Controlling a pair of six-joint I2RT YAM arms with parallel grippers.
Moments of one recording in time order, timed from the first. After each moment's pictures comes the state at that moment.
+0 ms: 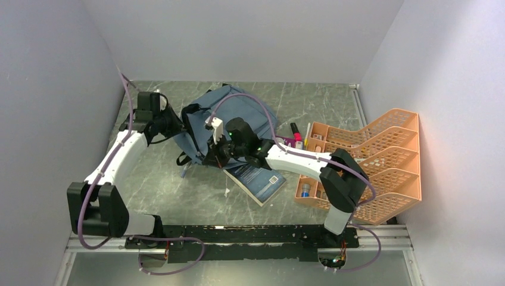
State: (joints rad) left arm -0.09 1.33 1.03 -0.46 0.20 -0.61; right arm 0.95 1.75 1.19 0.11 -0.46 0.24
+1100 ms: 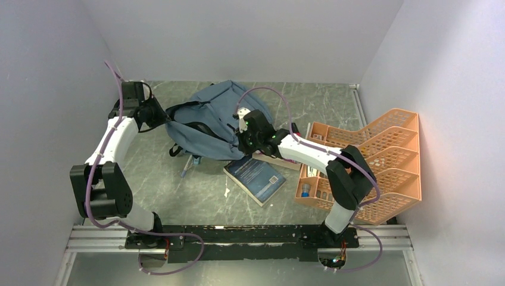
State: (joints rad) left arm 0.08 1.51 1.21 -0.48 0.18 -0.48; right arm 0.75 1.71 1.16 -0.19 -0.07 0.13
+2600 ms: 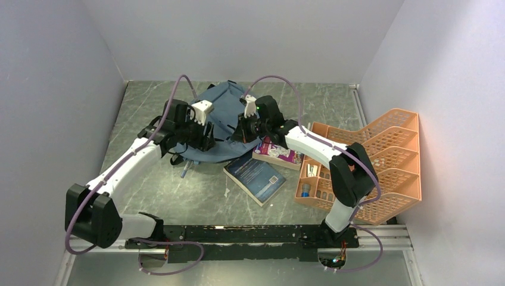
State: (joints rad) left arm -0.38 1.29 1.01 -0.45 0.33 0.03; right arm 0.64 1.72 1.22 -0.07 -0.45 0.29
